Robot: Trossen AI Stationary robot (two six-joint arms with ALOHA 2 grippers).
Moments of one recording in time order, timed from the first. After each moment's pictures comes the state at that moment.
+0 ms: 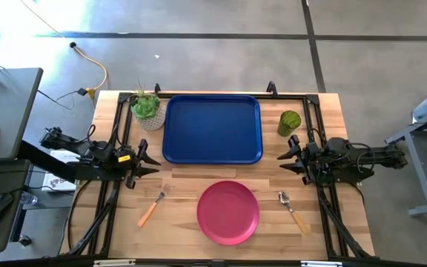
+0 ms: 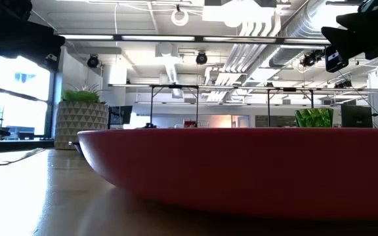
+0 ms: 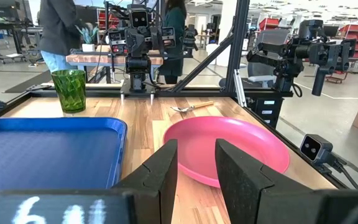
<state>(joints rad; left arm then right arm) -0.35 0.01 0.05 -0.06 -0.19 -0.05 0.06 0.01 0.01 0.15 -0.16 0.13</state>
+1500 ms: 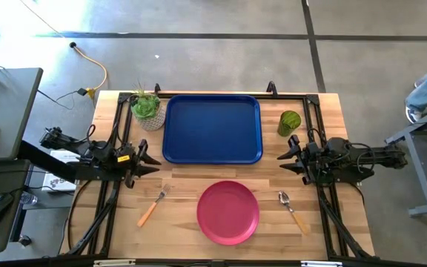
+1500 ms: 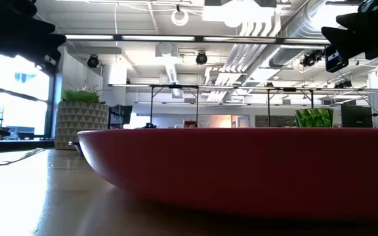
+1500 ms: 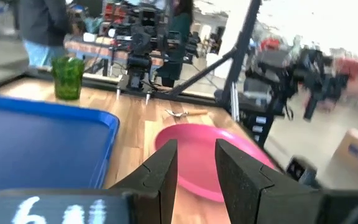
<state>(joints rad) -0.35 0.01 0.05 -0.04 -0.22 -0.24 0.06 0.01 0.01 0.15 -0.15 0.13</state>
